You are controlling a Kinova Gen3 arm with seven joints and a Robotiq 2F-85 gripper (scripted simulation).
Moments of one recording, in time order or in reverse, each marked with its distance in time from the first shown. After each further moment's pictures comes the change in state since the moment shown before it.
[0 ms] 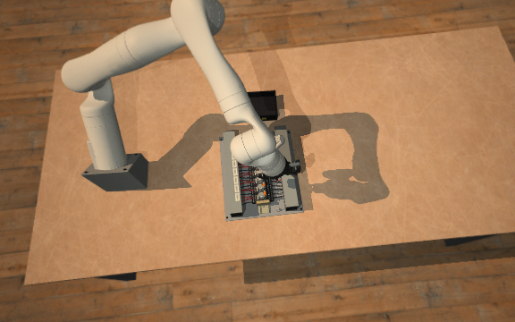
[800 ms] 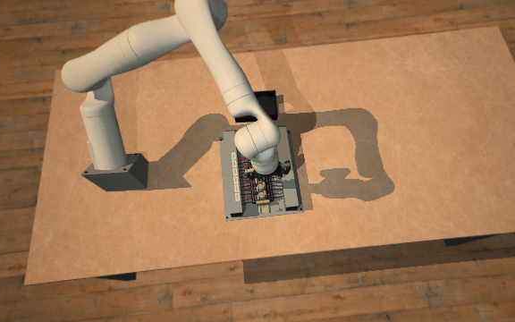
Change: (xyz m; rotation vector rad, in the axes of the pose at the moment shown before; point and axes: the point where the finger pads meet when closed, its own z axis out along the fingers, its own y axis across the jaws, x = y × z) arm 0.001 -0.043 -0.015 0.187 -0.035 -0.005
